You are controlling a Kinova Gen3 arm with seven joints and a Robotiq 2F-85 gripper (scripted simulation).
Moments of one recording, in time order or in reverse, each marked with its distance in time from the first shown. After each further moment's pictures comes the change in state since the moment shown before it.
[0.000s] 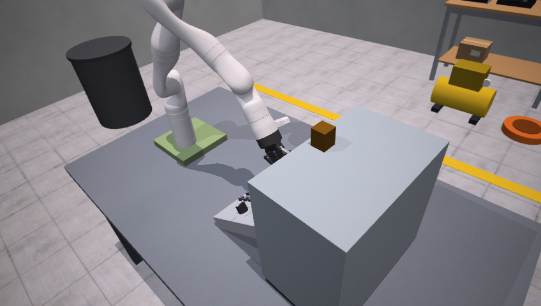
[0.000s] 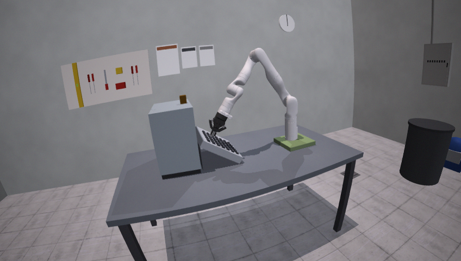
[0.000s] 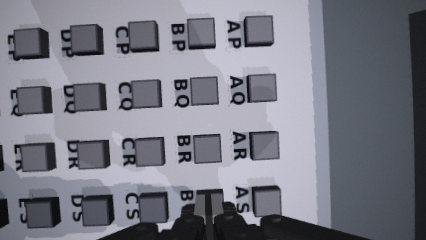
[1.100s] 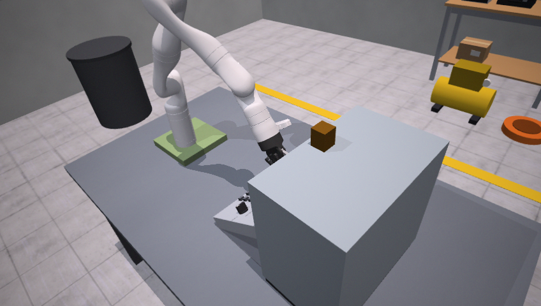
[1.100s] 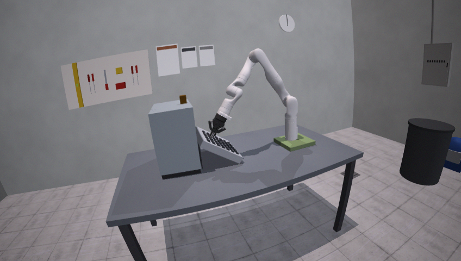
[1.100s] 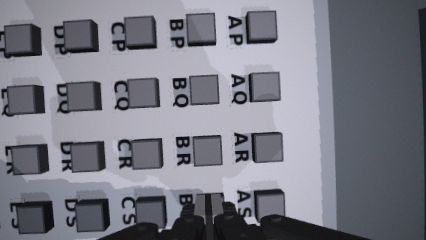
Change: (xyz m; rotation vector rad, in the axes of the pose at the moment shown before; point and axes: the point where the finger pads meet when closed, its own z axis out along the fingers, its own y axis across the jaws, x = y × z) arm 0.000 0.000 0.009 0.000 0.000 0.000
